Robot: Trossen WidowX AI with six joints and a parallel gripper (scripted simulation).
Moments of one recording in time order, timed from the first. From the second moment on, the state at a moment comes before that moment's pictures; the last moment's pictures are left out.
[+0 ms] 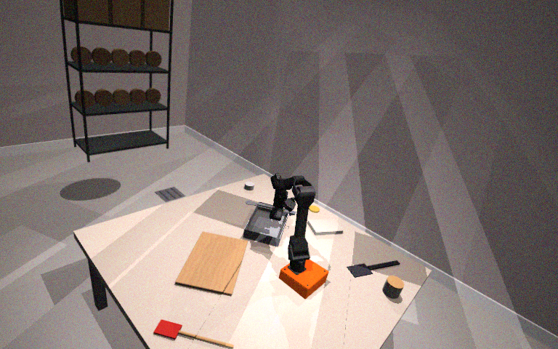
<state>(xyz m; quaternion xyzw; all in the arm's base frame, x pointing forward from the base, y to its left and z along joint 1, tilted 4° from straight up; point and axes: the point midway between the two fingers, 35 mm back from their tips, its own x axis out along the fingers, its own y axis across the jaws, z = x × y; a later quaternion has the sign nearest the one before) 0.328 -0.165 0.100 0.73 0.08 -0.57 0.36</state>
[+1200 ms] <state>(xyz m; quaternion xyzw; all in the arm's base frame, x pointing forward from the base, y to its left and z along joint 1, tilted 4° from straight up) 0.325 -0.151 0.100 0.70 0.23 -0.63 0.24</state>
